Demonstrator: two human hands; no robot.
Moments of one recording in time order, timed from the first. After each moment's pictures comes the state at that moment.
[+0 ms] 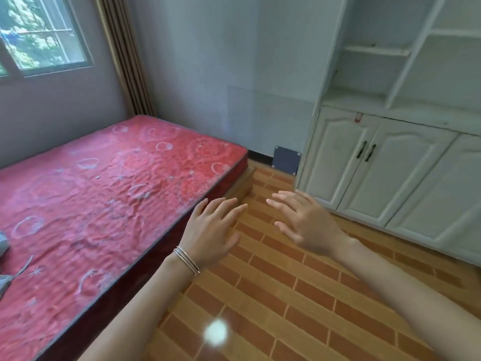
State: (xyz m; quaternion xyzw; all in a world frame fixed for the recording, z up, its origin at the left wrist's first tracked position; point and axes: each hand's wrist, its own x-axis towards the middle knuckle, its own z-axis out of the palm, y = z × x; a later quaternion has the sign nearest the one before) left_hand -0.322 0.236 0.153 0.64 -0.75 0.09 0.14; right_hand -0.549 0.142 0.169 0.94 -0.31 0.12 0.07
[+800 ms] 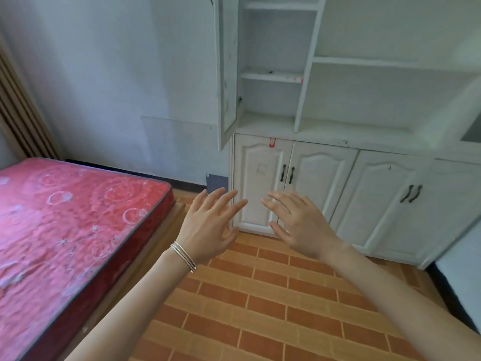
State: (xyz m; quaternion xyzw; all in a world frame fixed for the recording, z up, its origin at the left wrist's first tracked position) left_hand -0.548 -0.085 0.190 0.52 -0.82 0.15 0.15; right_hand -0.783 -0.104 0.198 0.88 -0.40 0.20 0.17
